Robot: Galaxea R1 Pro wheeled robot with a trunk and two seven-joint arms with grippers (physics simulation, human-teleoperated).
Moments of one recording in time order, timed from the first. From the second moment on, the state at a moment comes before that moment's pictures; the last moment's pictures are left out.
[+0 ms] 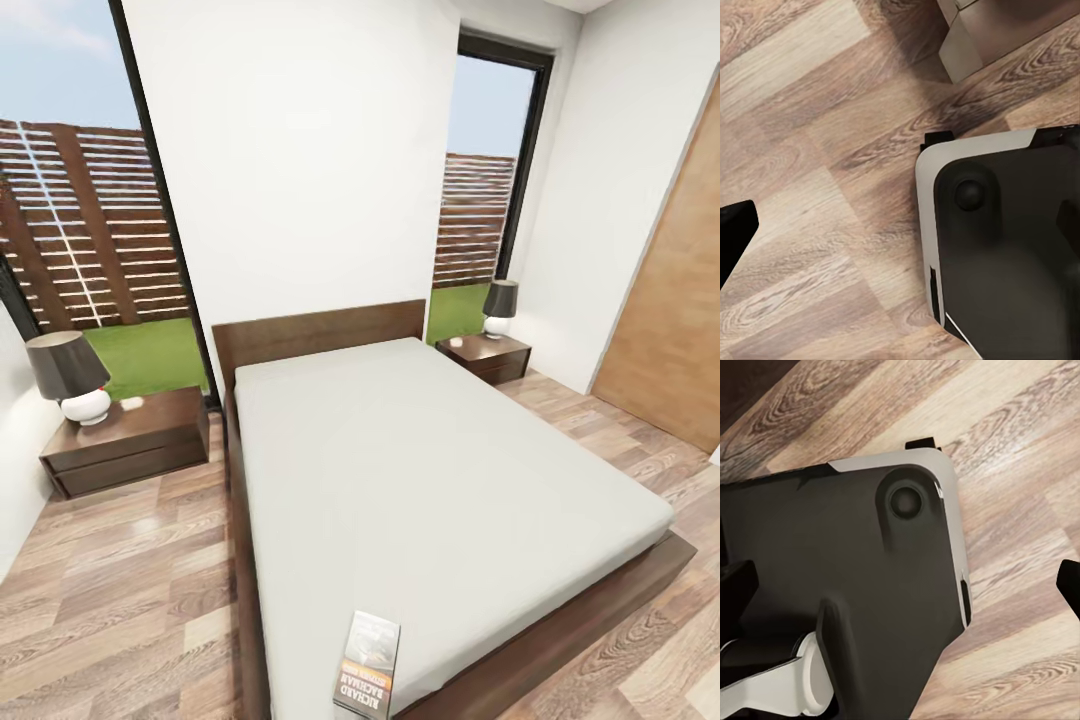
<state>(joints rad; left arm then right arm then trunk) -0.17 0.17 -0.42 -0.05 0.34 -0.15 -0.13 -0.07 -0.11 -0.59 -0.17 0.35 0.04 0.32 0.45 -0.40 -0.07</state>
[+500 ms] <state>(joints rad) -0.17 0.17 -0.42 -0.05 0.34 -0.15 -0.13 -0.07 -0.10 -0.59 -0.17 0.35 0.04 0.32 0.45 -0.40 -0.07</state>
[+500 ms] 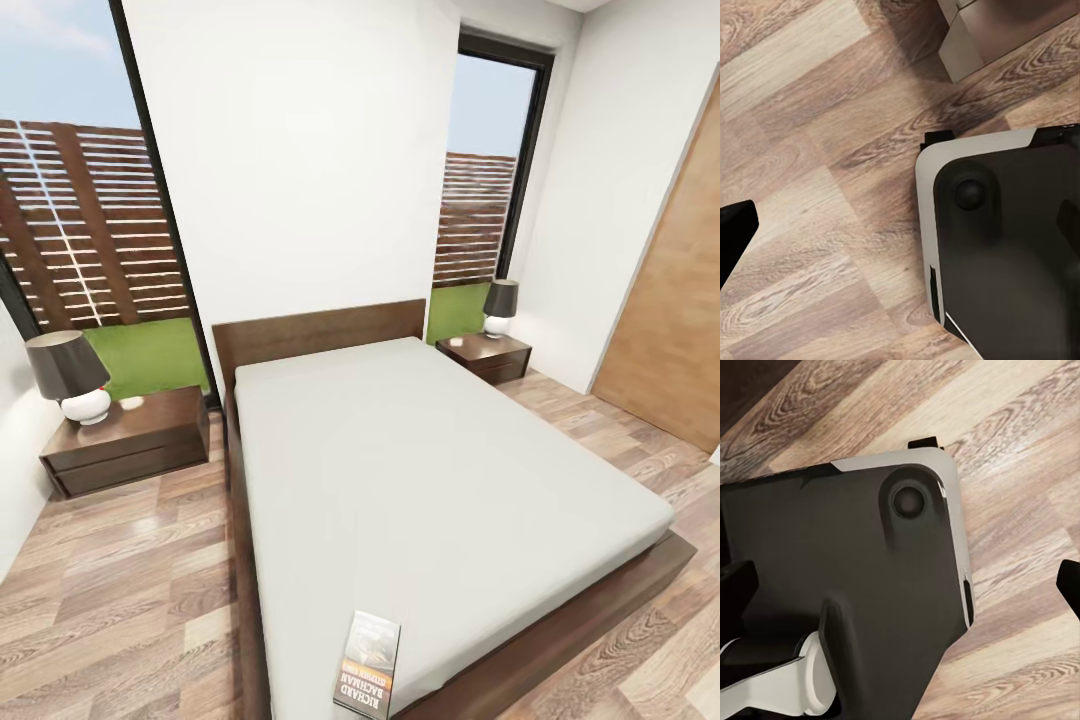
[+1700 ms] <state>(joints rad) -0.18 0.16 -0.42 -0.06 0.34 -0.14 -0.14 -0.20 -0.12 -0.59 -0.21 0.35 0.04 0.74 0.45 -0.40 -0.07</state>
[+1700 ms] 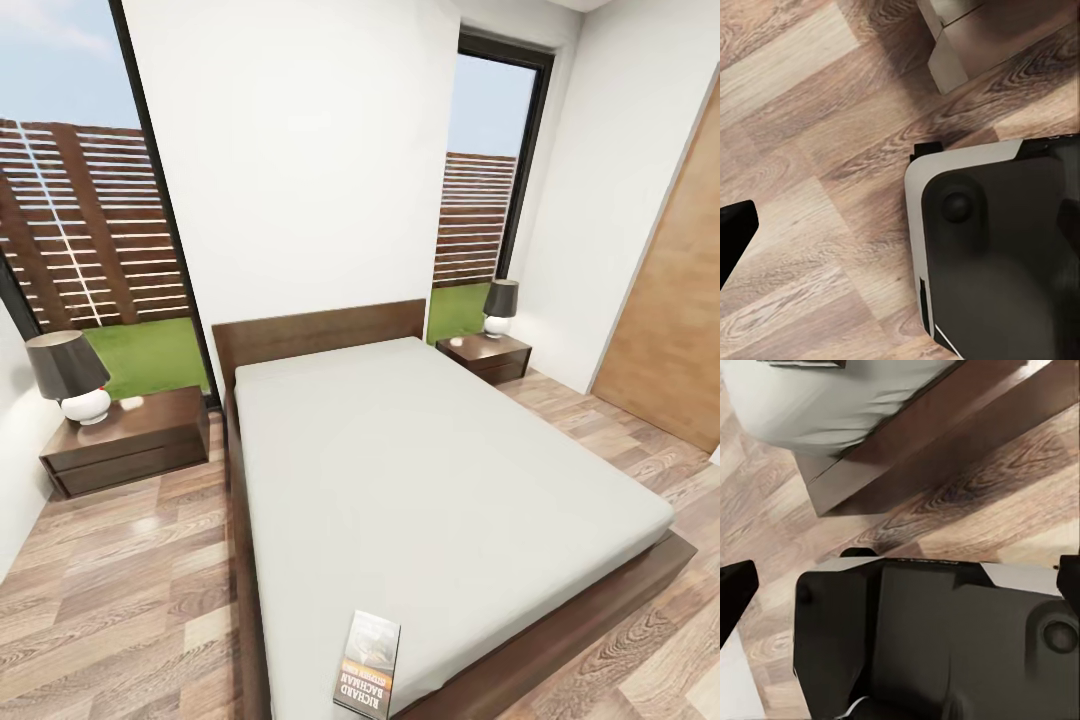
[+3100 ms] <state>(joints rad) -0.23 0.25 -0.41 -0.07 0.35 -0.14 -0.13 -0.31 -0.15 -0.63 -0.21 0.20 0.16 1.30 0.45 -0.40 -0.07</state>
